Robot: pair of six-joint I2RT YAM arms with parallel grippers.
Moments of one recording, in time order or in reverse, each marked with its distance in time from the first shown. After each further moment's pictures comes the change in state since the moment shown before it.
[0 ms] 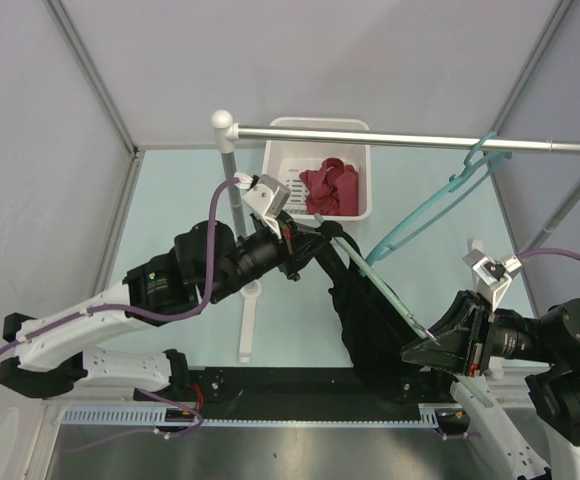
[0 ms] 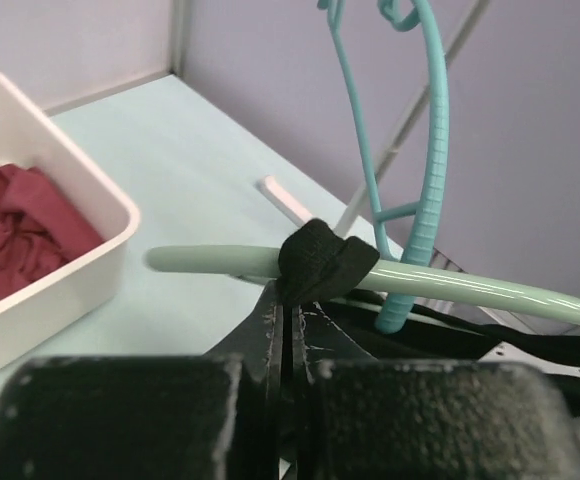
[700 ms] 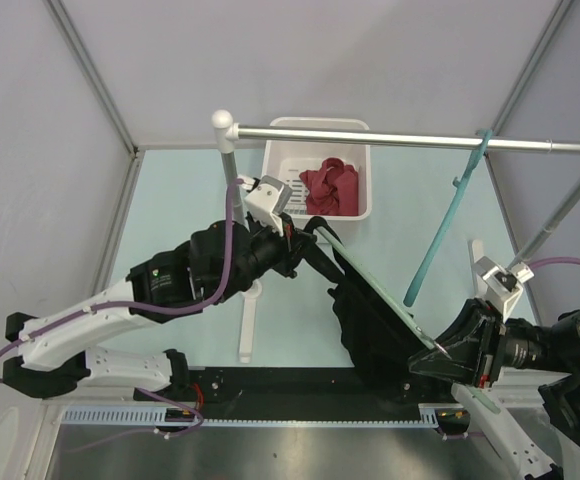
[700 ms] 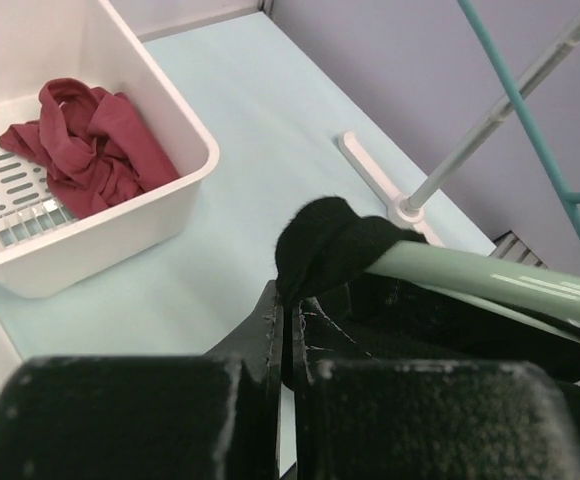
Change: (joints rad) left arm 0.018 0.018 0.029 -0.197 -0.153 -0.061; right arm 0.077 -0.018 0.064 -0.094 0.053 -0.068
